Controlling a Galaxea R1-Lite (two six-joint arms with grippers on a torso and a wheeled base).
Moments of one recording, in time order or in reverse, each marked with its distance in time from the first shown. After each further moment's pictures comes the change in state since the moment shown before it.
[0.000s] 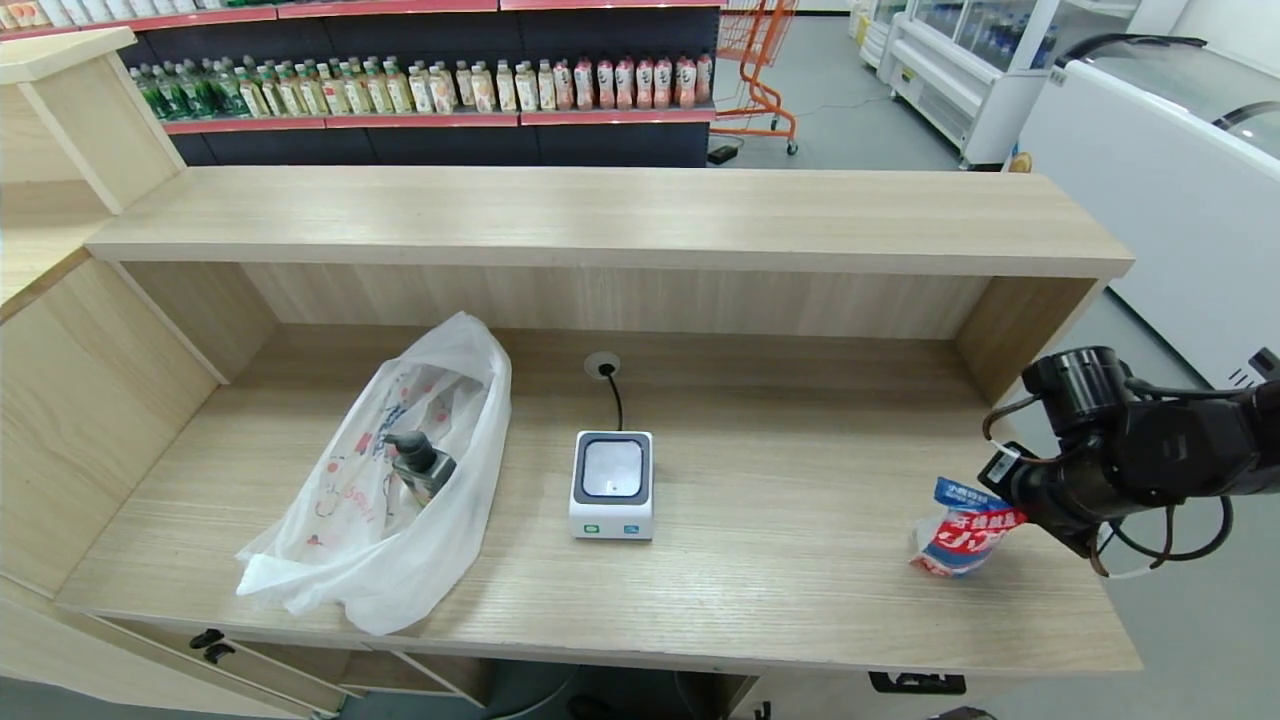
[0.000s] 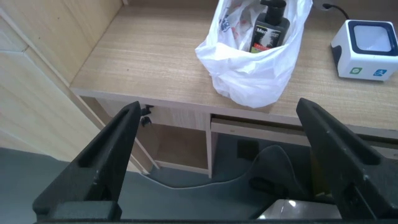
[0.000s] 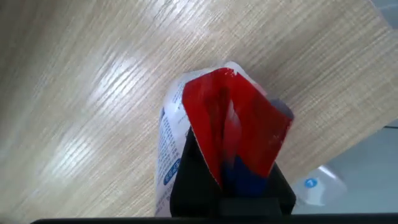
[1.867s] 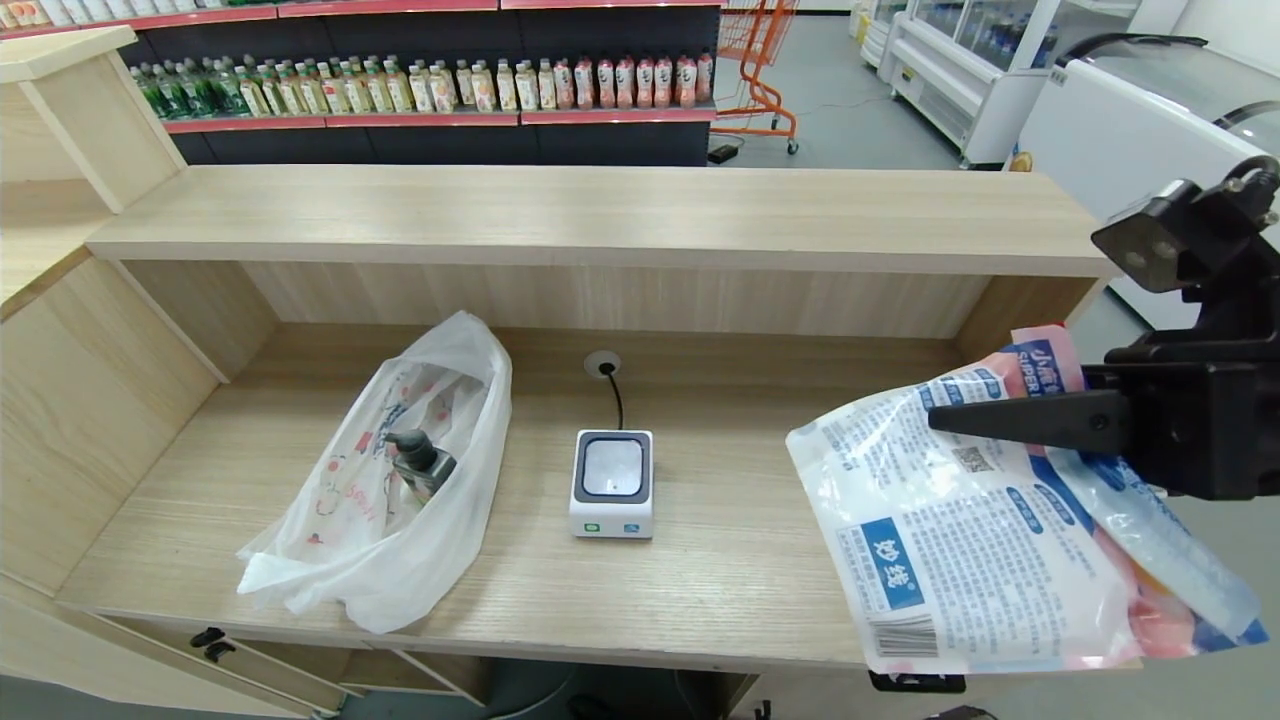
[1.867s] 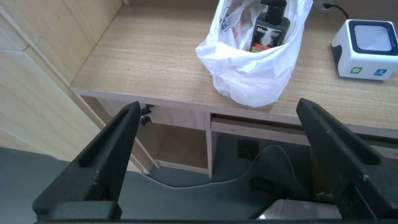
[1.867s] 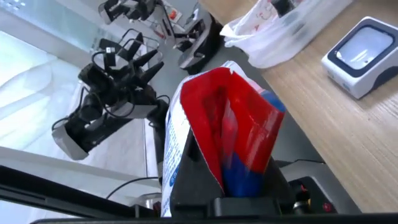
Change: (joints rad) left arm 0.000 0.000 0.000 0.000 0.000 0.000; right arm 0.229 -0.557 0.104 -0.189 1.334 -0.590
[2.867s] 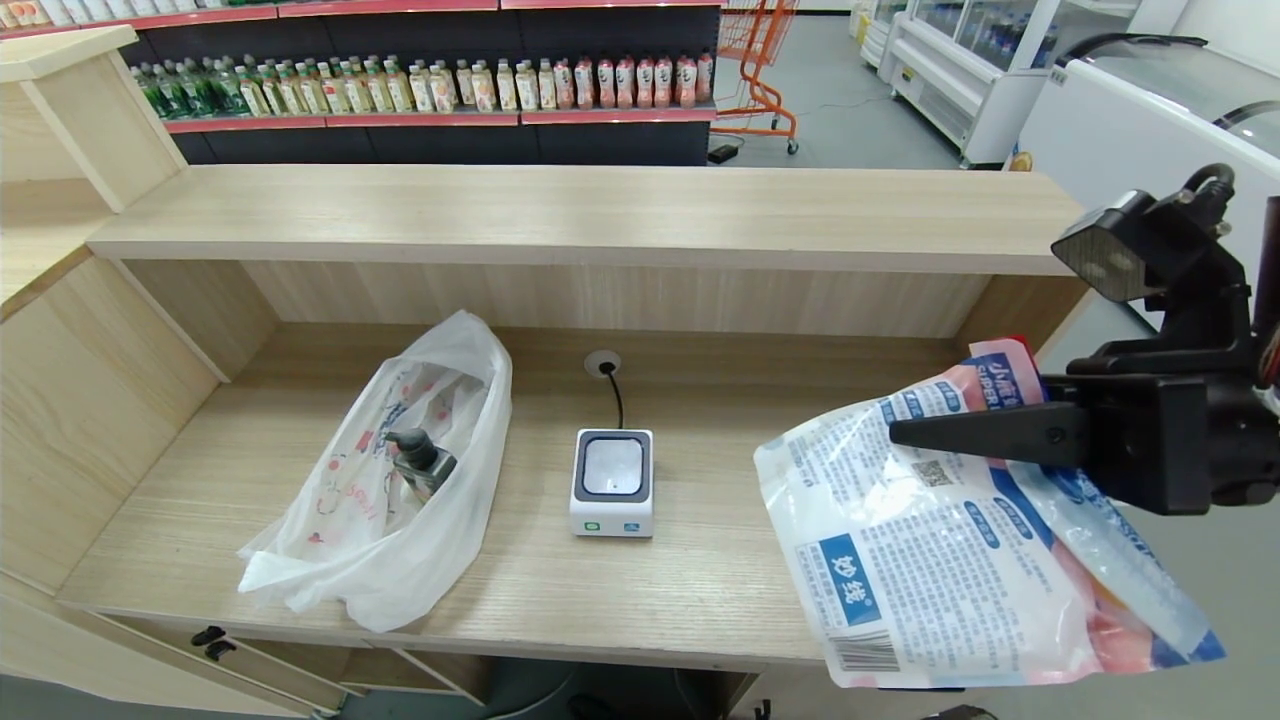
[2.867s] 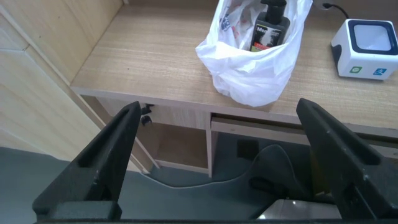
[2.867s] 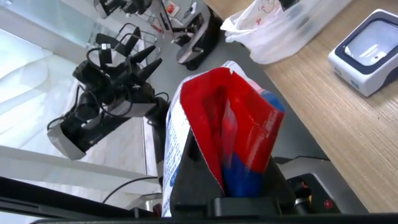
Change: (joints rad) left arm -0.001 0.000 0.000 0.000 0.000 0.000; right arm 0.081 0.015 -0.003 -0.006 -0.089 0.007
